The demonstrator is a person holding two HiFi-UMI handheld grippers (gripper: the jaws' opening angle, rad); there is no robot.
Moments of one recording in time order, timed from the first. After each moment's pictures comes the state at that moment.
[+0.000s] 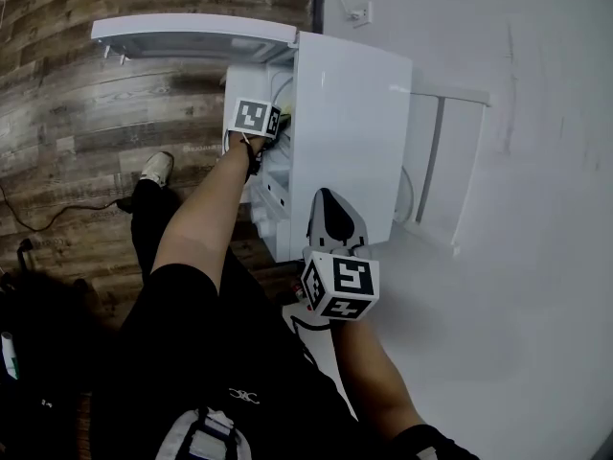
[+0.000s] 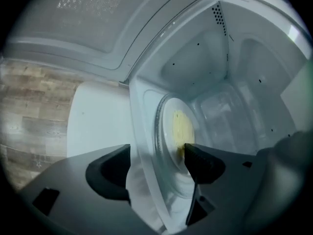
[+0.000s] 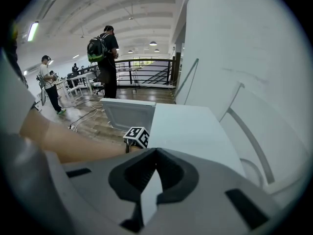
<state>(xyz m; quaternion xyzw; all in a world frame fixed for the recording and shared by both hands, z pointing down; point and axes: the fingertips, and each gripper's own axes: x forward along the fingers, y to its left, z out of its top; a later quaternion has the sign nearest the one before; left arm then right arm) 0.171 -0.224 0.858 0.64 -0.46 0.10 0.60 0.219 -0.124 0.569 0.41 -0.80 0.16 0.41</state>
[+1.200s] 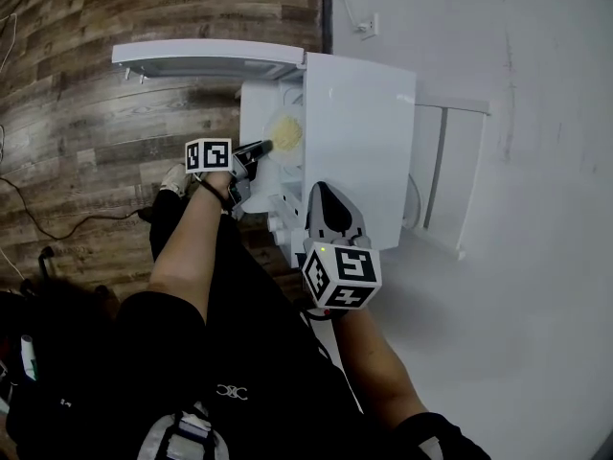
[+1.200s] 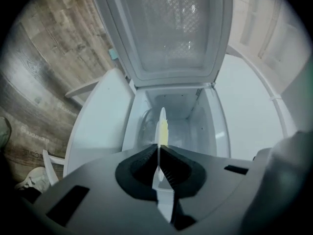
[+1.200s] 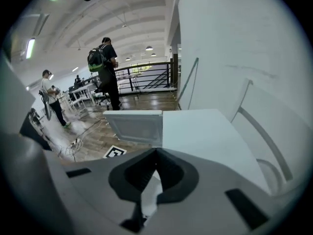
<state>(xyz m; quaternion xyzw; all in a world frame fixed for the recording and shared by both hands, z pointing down) 0.129 -0.163 0.798 0.61 -0.33 -0.22 0.69 0.176 -0.139 0.564 0.40 -0.82 0.20 0.36</state>
